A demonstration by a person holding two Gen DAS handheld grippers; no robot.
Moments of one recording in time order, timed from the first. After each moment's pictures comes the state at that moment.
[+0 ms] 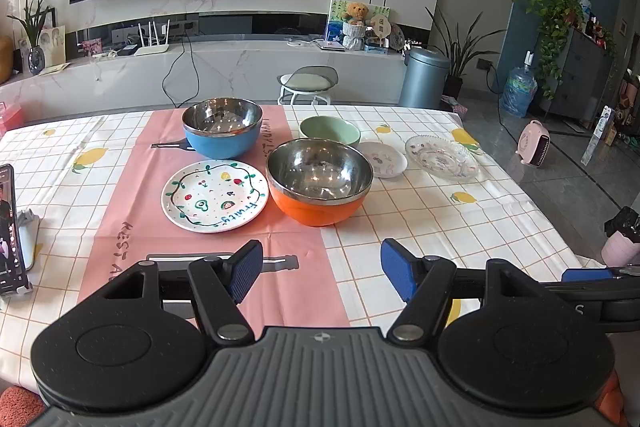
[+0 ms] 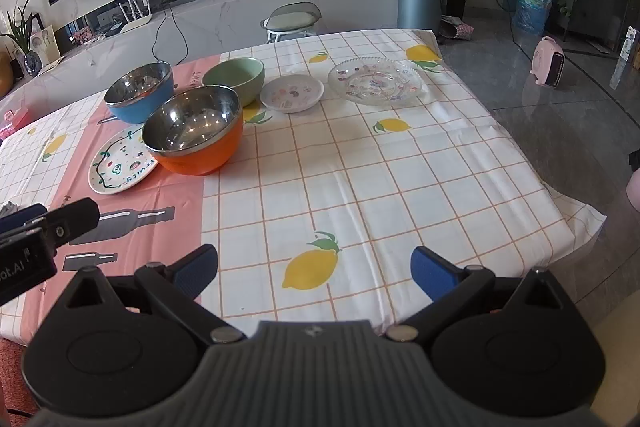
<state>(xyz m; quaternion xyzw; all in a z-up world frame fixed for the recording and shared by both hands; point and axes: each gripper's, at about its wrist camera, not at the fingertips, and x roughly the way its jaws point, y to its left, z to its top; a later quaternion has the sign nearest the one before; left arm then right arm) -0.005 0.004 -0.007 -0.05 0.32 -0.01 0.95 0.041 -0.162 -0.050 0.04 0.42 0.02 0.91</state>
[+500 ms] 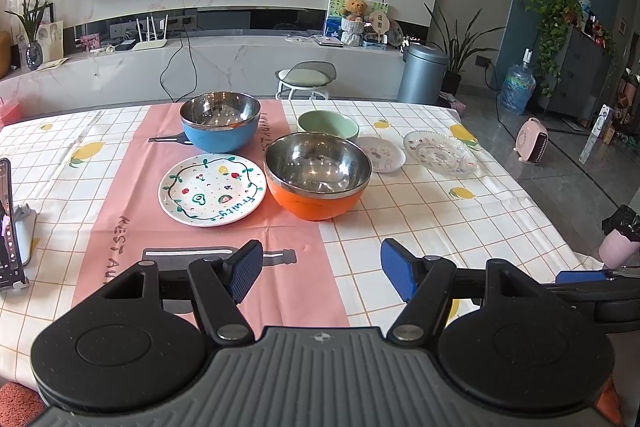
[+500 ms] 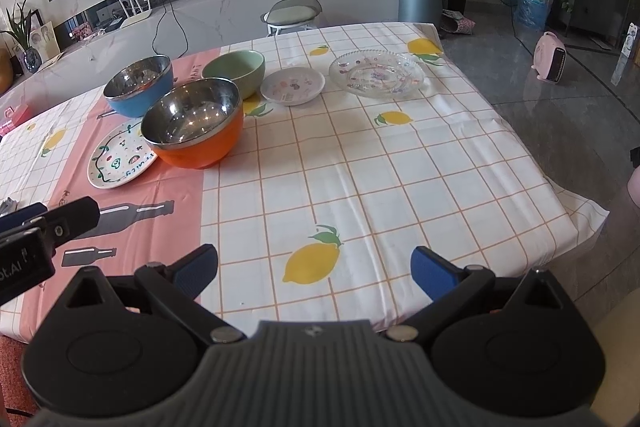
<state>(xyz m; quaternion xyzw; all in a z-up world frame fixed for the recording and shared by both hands) -0.007 0.003 -0.011 -0.05 0.33 -0.02 0.94 0.043 -0.161 -0.055 0.04 0.43 0.03 0.90</state>
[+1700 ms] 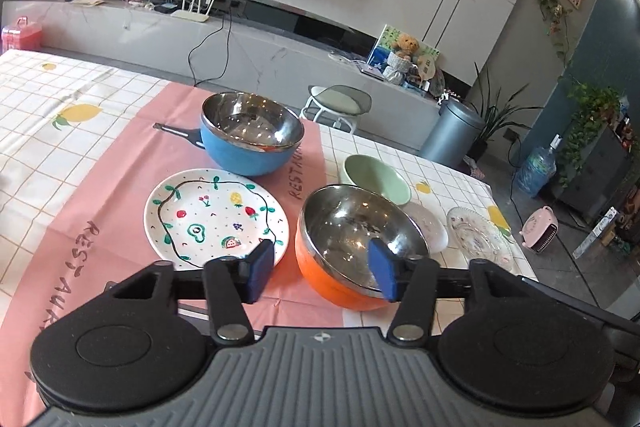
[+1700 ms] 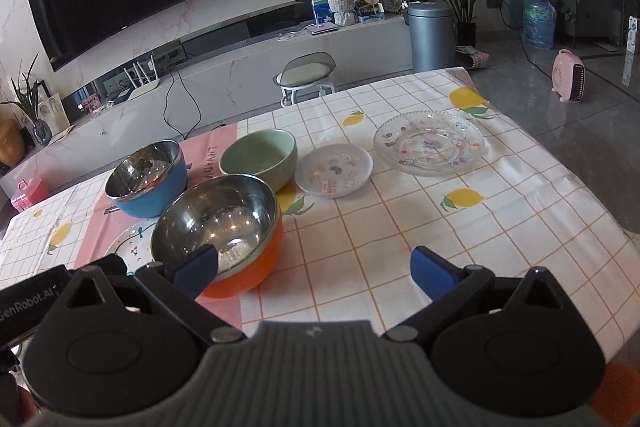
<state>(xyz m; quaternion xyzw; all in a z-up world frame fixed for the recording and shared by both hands) 0.085 0.065 -0.040 -0.21 0.30 0.02 0.93 0.142 -0.122 -0.069 0.10 0.34 0.03 0.93</state>
